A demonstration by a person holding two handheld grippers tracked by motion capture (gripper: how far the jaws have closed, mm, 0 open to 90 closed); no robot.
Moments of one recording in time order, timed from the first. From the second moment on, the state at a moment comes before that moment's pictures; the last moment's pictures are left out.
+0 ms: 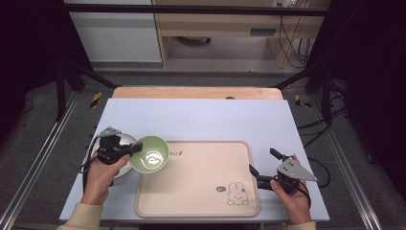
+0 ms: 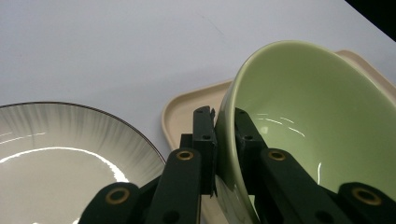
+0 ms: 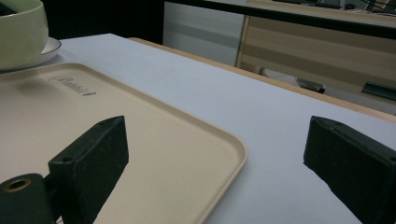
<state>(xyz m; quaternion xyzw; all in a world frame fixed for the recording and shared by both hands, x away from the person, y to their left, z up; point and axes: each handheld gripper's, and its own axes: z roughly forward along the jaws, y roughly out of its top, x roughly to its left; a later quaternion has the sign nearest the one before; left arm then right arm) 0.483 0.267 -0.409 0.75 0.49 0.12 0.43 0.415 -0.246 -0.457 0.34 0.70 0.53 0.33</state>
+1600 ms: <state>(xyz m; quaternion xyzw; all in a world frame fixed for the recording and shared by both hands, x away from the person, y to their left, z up) 0.506 0.160 -0.430 0.80 0.44 0.07 0.41 0.414 -0.249 -0.455 0.34 0.69 0.55 0.33</state>
